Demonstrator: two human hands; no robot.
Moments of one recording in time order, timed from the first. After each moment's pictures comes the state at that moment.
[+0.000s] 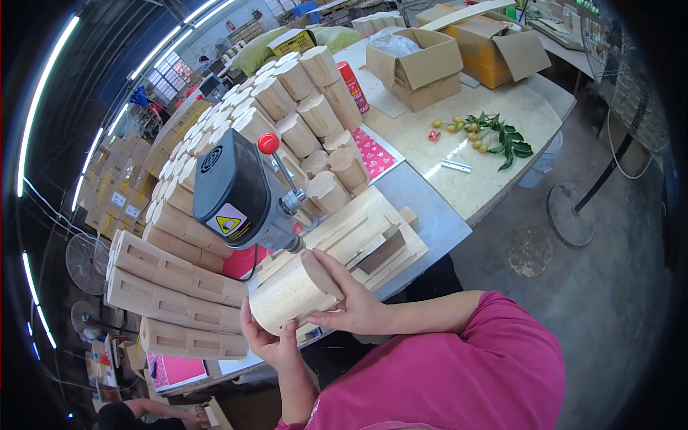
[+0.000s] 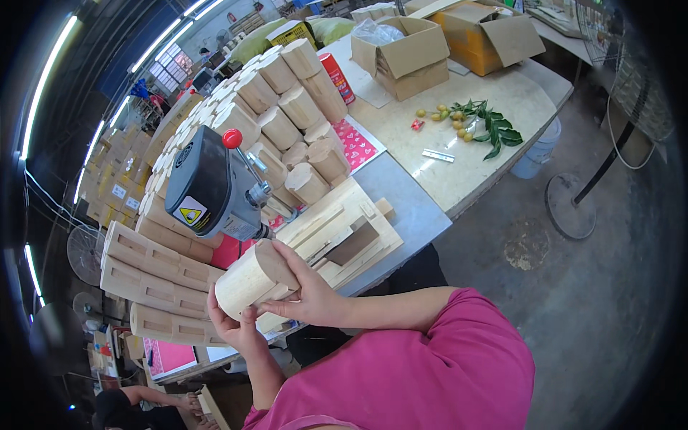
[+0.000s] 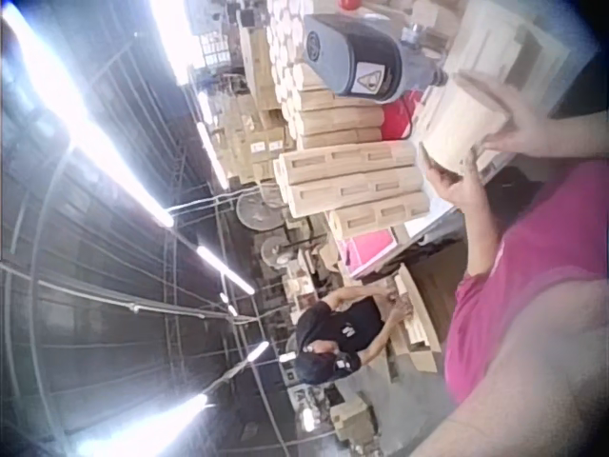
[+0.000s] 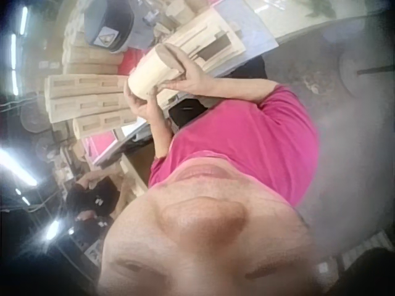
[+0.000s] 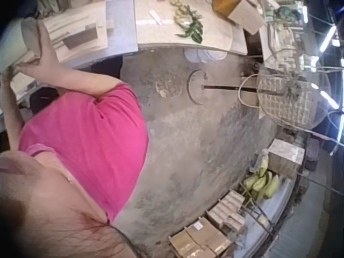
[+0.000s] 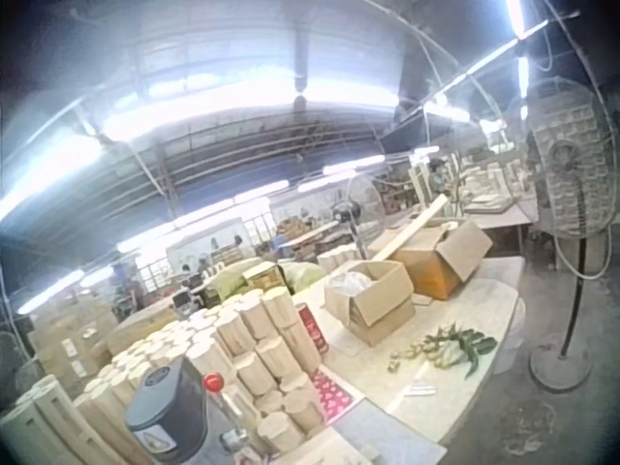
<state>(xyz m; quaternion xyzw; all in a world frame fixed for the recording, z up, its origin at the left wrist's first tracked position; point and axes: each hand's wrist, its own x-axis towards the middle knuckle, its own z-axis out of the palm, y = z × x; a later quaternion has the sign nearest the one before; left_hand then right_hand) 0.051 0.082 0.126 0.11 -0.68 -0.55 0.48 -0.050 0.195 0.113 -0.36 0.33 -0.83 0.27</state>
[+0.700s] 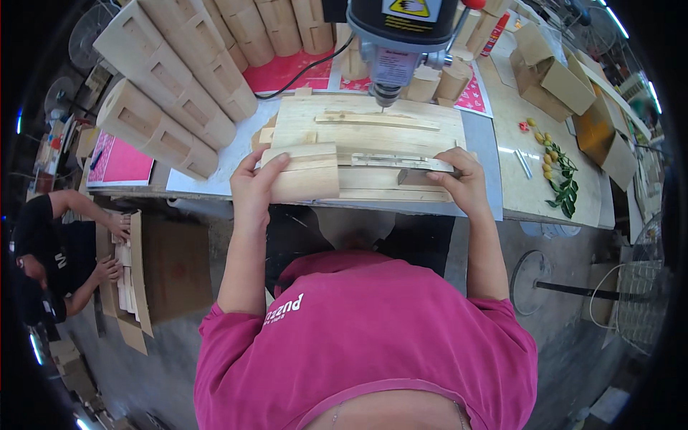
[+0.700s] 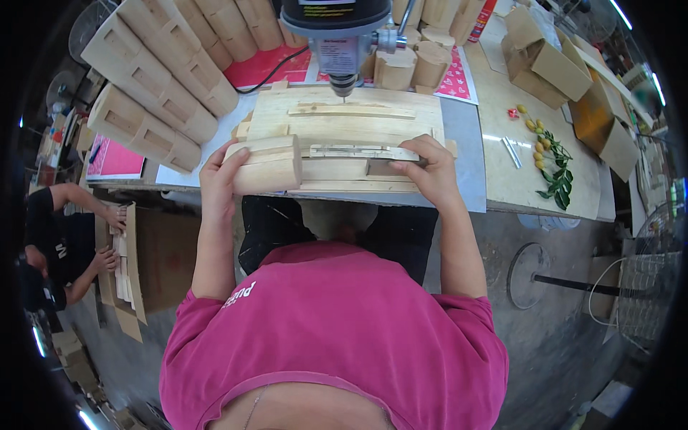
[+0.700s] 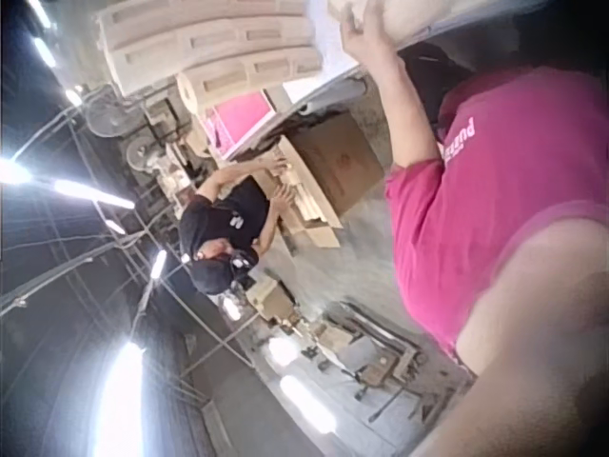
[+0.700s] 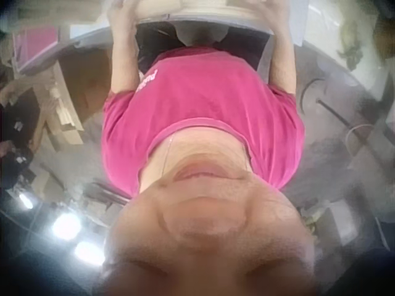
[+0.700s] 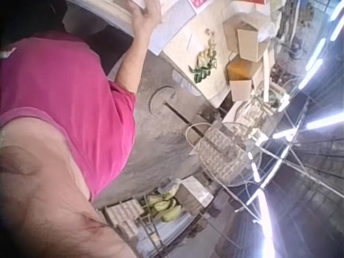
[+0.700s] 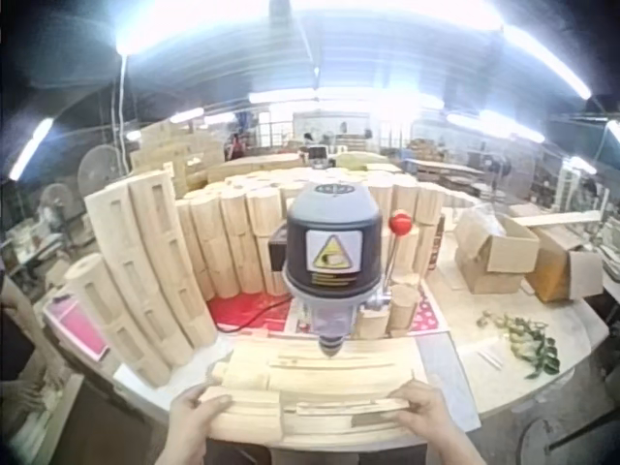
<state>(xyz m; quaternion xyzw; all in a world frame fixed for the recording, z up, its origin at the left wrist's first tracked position) 0.101 0.018 0.073 0.40 -0.53 -0.63 0.40 -0.155 0.223 0.055 -0.49 0.70 -0.51 0.12</state>
